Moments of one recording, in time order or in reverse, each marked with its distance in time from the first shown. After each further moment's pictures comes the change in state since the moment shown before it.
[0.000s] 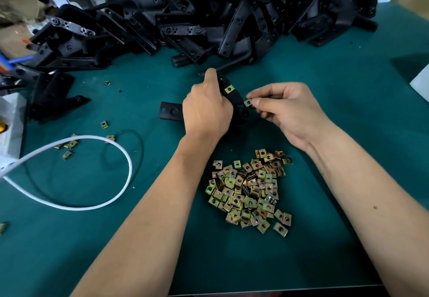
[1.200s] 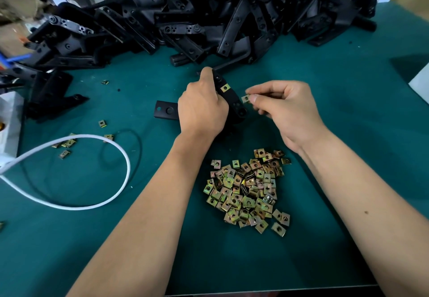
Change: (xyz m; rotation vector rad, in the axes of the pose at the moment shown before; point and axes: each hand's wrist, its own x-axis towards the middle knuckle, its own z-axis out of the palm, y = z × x) left_hand 0.002 -0.003 -0.005 0.008 -0.008 -0.006; right_hand 0.001 0.007 0.006 -0.046 0.108 -0.146
